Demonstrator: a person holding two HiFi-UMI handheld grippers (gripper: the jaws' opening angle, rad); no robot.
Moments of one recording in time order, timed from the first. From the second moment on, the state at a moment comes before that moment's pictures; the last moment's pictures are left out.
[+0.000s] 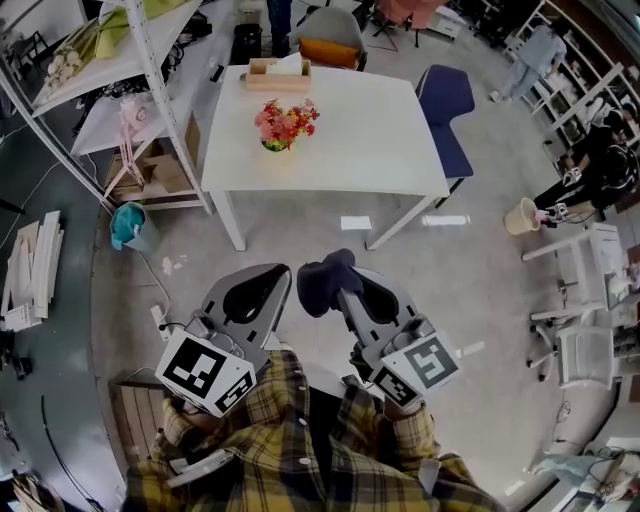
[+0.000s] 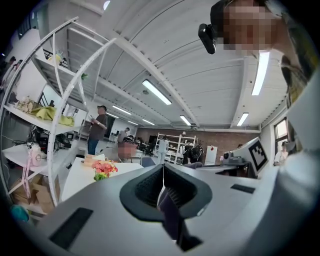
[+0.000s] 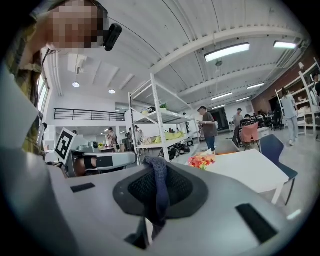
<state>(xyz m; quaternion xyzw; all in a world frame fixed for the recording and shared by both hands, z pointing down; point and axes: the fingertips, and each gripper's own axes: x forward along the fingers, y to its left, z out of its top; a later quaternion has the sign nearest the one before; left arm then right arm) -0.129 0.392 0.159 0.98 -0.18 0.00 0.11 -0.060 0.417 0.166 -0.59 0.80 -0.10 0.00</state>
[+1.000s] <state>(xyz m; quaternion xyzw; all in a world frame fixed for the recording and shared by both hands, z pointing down) -0.092 0.186 0.164 0.98 -0.14 0.01 0.11 -0.004 0.230 0.172 -0.66 0.75 -0.11 -0.01</state>
